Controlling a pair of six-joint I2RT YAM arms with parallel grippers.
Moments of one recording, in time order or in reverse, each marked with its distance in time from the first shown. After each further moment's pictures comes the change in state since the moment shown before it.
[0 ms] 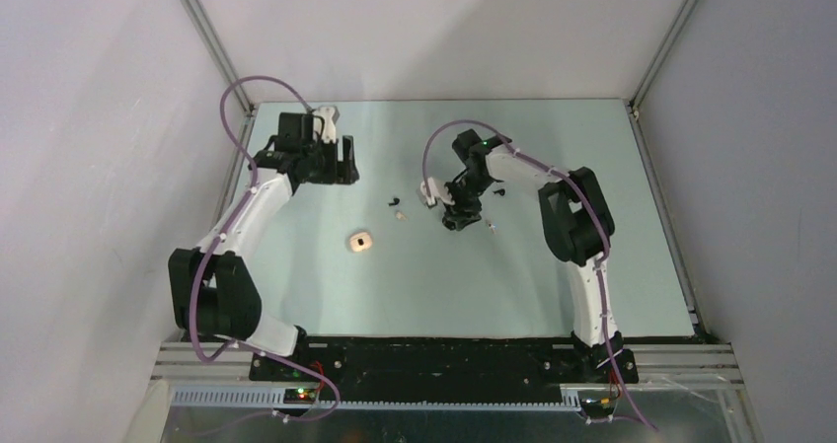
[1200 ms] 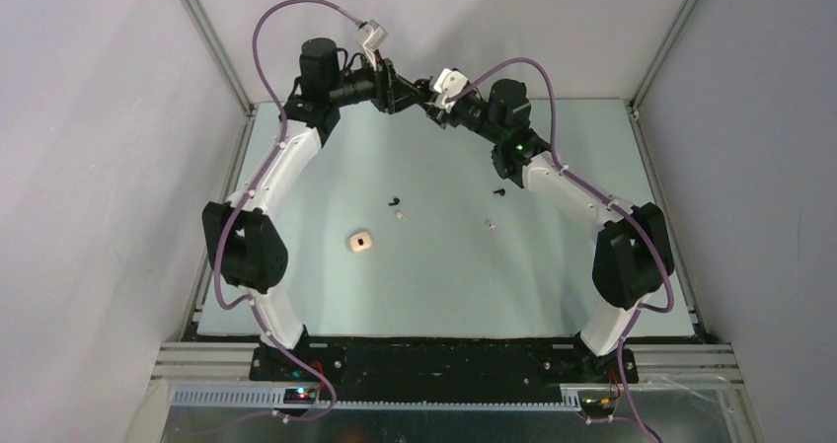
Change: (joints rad) left arm -0.123 0.322 0.554 0.459 0.679 -0.085; right arm 0.005 -0.435 -0.216 1.384 0.161 0.938
